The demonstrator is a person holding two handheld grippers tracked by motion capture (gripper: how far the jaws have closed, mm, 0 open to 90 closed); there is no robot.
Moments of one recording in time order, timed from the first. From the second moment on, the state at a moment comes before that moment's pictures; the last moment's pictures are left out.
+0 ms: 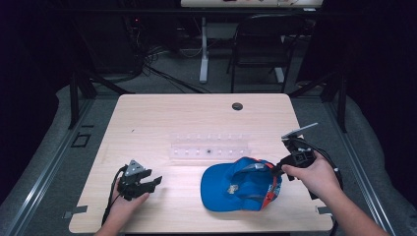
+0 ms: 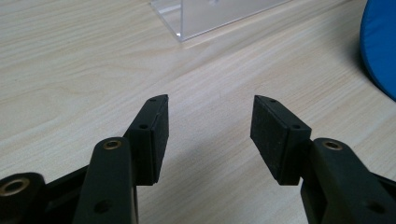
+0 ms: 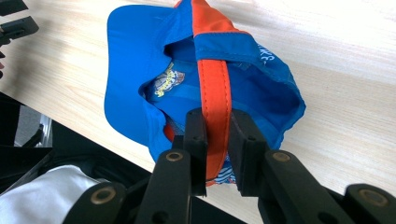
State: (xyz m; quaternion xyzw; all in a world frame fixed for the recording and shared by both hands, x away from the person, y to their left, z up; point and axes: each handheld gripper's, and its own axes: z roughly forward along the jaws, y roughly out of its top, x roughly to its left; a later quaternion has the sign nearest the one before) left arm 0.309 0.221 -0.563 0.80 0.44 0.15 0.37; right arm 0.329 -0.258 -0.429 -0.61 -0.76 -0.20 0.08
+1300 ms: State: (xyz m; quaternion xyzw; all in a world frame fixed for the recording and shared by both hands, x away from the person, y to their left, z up) left arm 0.308 0.220 -0.563 0.80 0.44 0.15 0.37; right arm 0.345 -0.236 -0.359 -0.61 -0.77 -0.17 0.06
